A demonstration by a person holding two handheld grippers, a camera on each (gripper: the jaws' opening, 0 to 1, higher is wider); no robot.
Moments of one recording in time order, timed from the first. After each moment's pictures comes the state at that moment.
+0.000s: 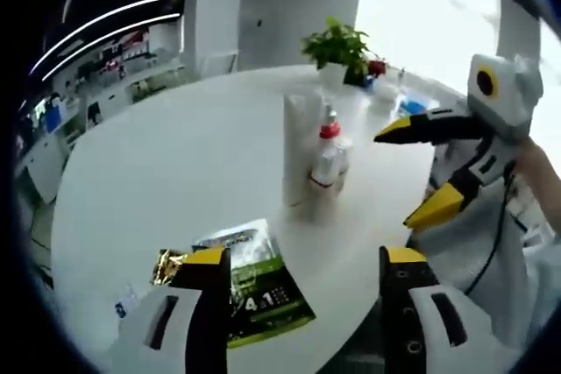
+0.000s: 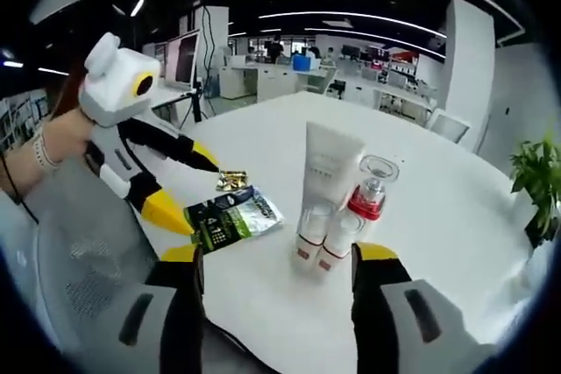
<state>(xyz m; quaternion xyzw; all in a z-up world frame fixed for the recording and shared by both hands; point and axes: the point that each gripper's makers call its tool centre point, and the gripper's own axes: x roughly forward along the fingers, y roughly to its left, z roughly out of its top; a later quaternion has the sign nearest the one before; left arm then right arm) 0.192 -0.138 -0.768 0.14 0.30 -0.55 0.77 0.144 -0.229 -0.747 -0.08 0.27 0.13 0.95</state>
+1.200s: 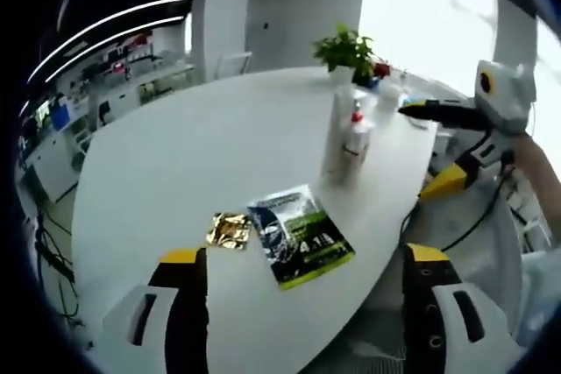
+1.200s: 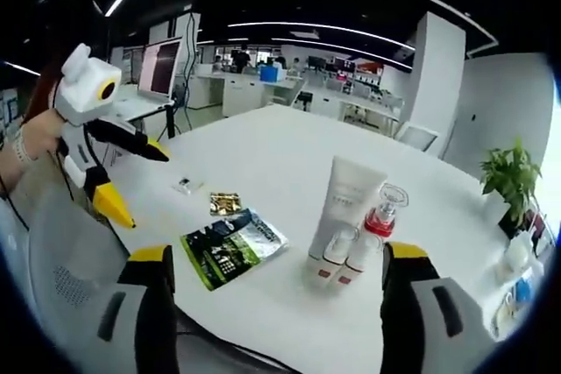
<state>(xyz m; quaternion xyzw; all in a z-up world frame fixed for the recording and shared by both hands) 0.227 -0.037 -0.758 0.14 0.29 -0.54 0.77 0.157 -0.184 -0.728 -0.10 0.24 0.03 0.96</state>
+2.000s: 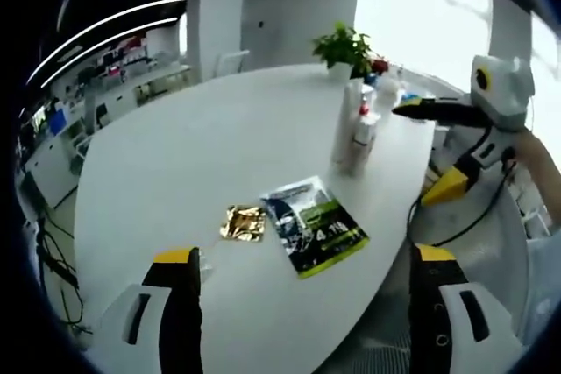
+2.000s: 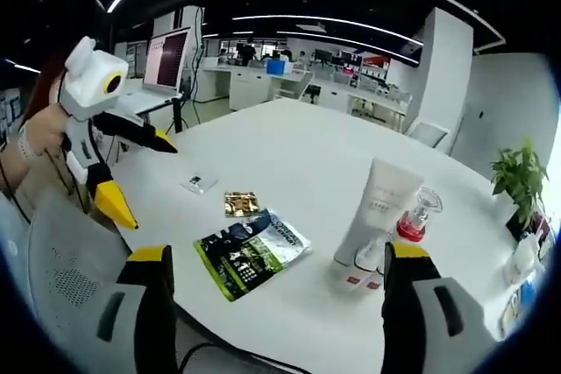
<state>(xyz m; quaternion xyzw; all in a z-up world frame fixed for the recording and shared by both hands) 0.237 -0.019 -0.766 0.15 0.30 -0.56 0.76 0.176 -0.153 -0.741 -0.10 0.26 0.05 0.96</state>
